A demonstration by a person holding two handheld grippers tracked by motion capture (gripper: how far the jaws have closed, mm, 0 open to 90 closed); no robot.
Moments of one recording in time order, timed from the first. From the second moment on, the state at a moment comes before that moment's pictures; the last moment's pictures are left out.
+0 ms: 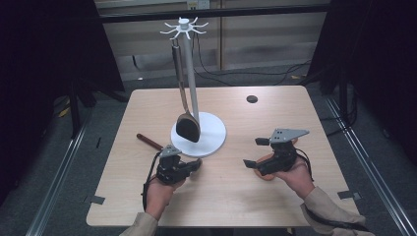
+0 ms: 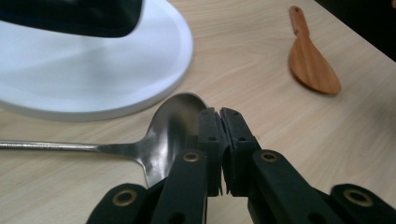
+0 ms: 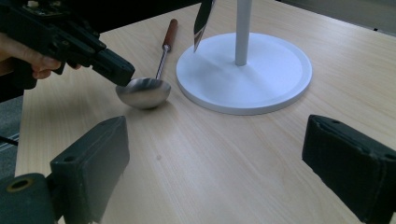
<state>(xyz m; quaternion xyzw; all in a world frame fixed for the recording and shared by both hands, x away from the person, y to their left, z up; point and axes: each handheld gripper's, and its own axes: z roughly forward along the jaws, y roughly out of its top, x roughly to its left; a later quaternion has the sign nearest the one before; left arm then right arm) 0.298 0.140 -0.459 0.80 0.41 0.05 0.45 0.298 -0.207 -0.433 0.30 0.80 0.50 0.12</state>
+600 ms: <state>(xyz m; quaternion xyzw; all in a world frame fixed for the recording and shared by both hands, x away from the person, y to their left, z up) 0.263 0.096 -0.456 0.82 0.35 0.04 0.46 0.302 -0.207 -0.434 0.31 0.80 0.50 0.11</state>
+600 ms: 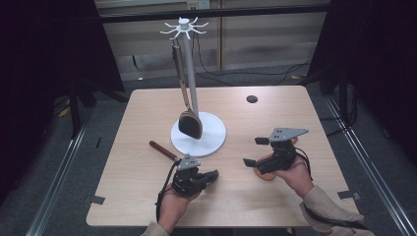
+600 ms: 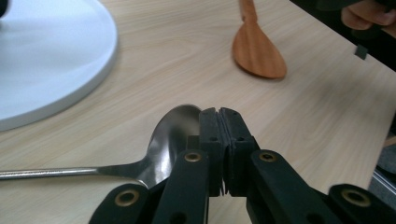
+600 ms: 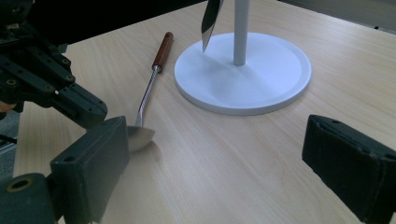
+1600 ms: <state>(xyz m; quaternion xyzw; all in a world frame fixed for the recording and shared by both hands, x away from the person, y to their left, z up) 0.278 0.119 -0.455 0.80 0.37 0.08 0.47 0.302 -0.209 -0.435 0.31 0.80 0.50 0.11</state>
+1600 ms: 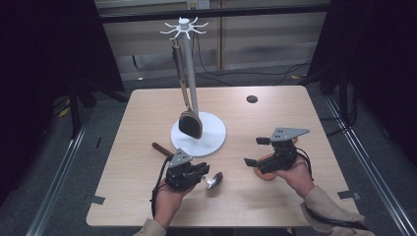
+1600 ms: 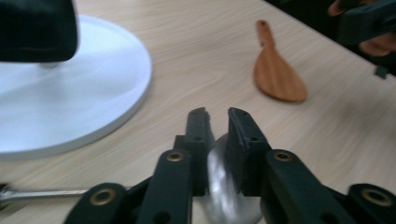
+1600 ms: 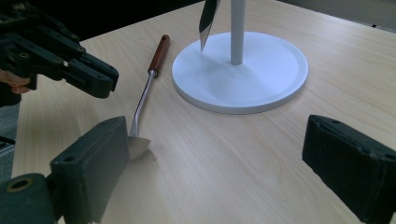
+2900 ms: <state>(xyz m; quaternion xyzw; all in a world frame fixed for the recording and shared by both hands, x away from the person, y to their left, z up) 0.266 0.042 -0.467 0.82 0.33 -0.02 0.47 0.295 -0.224 -0.433 0.33 0.79 0.50 0.12</state>
